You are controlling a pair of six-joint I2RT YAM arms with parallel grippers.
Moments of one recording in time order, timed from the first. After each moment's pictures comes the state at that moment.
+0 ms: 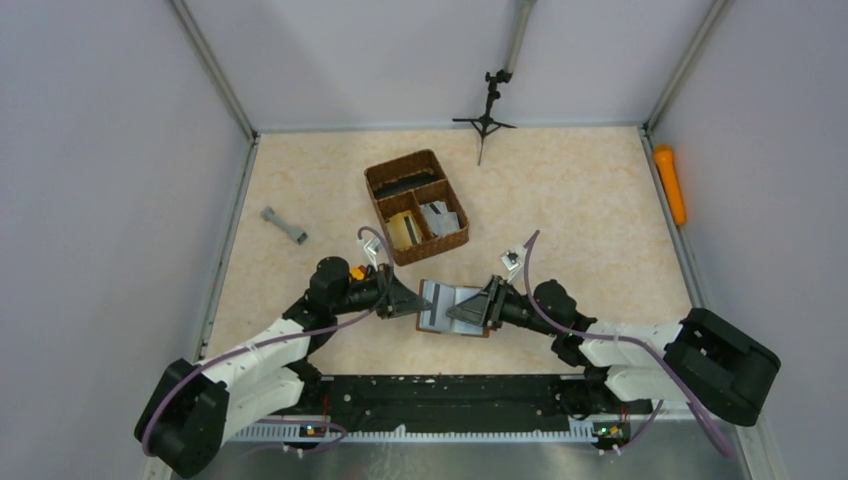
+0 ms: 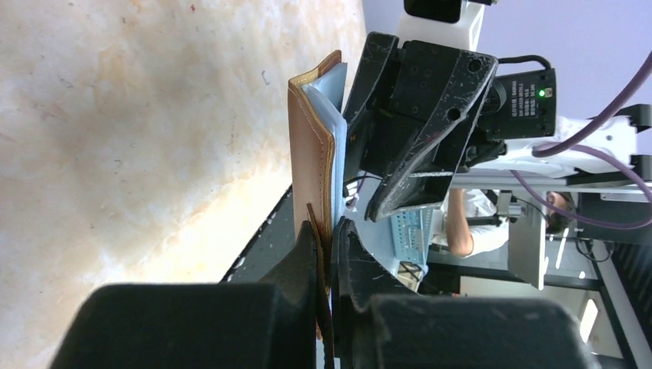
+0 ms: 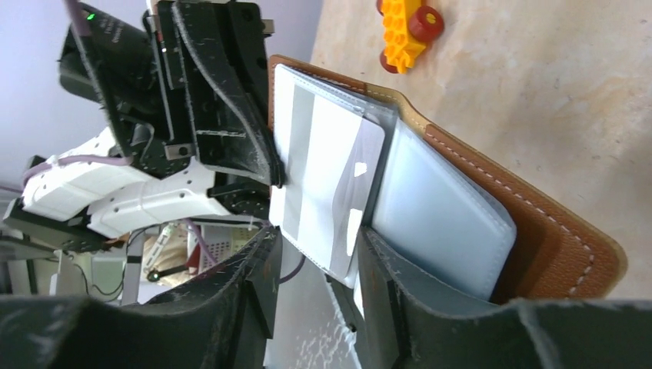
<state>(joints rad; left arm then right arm) -0.54 0.96 0.27 0.39 0.70 -1.08 0.88 1.18 0.17 0.86 -0.29 1.17</state>
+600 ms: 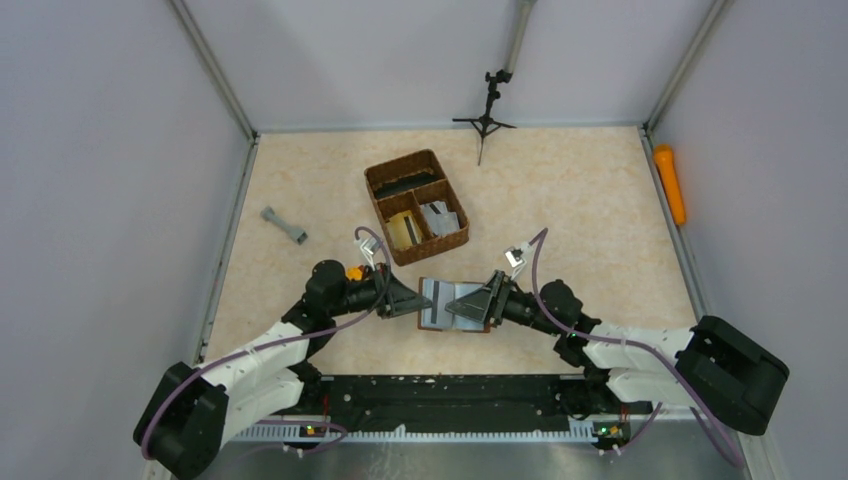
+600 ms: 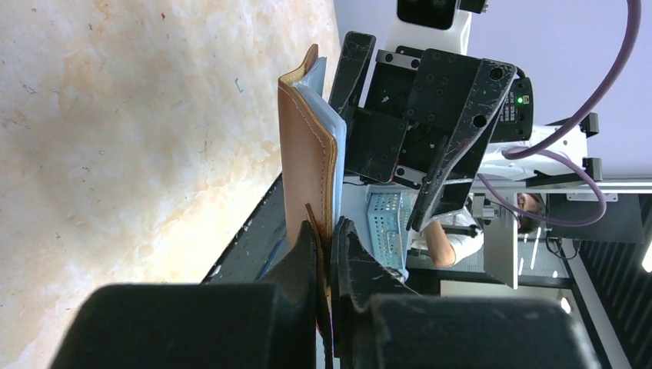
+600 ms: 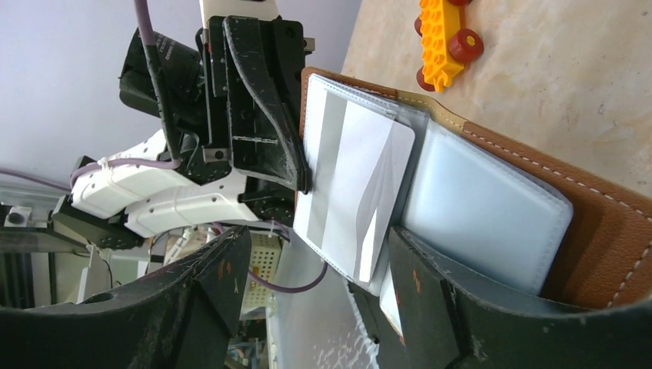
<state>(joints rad) -0.54 0.94 0.24 0.50 0.71 -1.18 0.87 1.11 0.16 0.90 -0.28 1.20</state>
